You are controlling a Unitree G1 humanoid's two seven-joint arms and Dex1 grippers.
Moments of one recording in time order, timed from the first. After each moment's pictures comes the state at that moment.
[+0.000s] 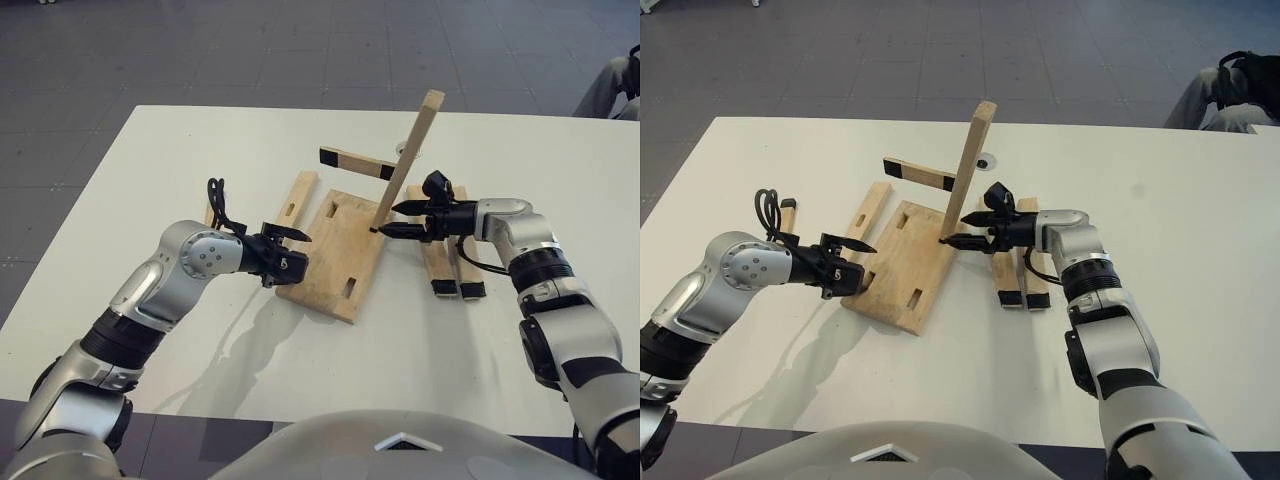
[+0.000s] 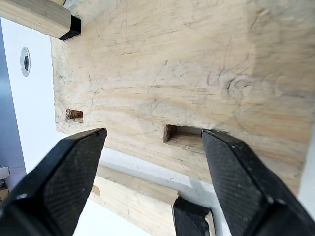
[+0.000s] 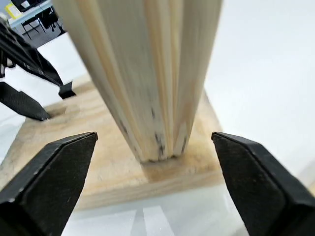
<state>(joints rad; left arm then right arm) -0.26 0.81 -0.43 -0.16 0.35 -0.04 -1.04 -0.71 -0.36 0.15 0.72 0.27 0.36 1.14</state>
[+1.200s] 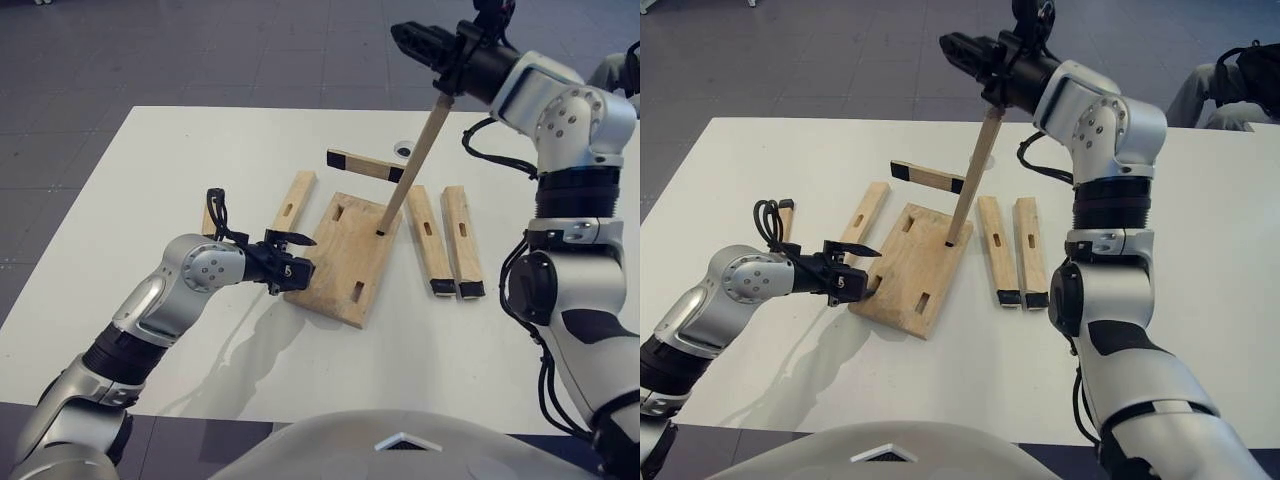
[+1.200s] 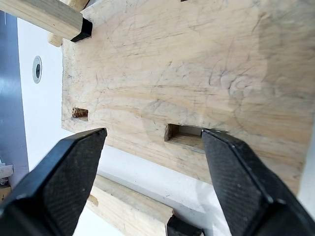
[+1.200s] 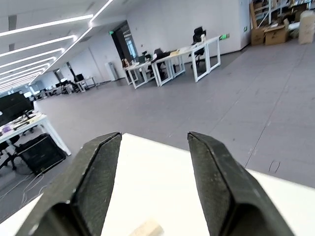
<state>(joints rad) -0.20 0.81 -0.41 -0.22 0.35 -0.01 -0.99 -1.13 -0.27 -0.22 0.48 0.51 0.74 0.48</state>
